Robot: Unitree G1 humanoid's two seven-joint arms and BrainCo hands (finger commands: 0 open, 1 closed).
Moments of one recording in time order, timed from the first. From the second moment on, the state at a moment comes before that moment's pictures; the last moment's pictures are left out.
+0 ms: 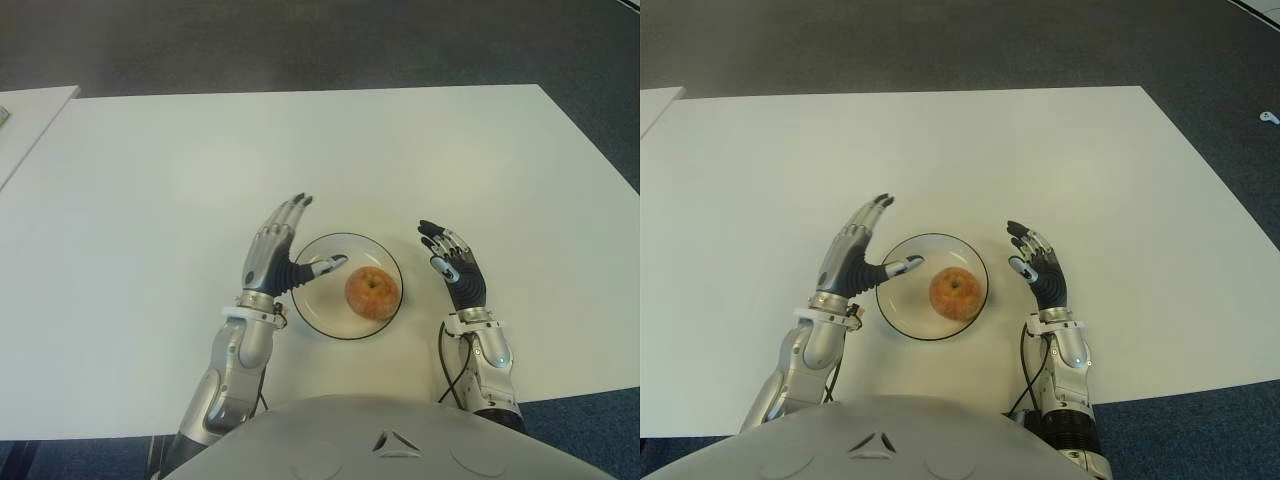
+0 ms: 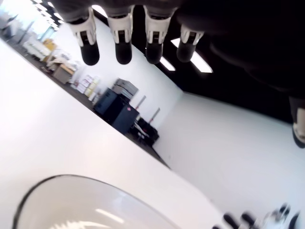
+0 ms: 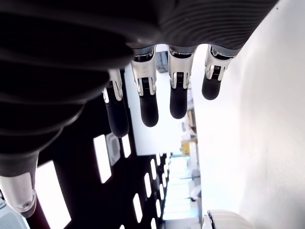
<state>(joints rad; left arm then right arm) 0.40 0.08 -0.31 -0.39 0.67 -0.01 0.16 0.22 -0.06 -0.12 0.28 0.25 -0.50 0.36</state>
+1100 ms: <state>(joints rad) 0.60 -0.09 -0.06 0.20 0.22 -0.89 0.29 0.47 -0.10 -0.02 -0.03 0.27 -0.40 0.44</state>
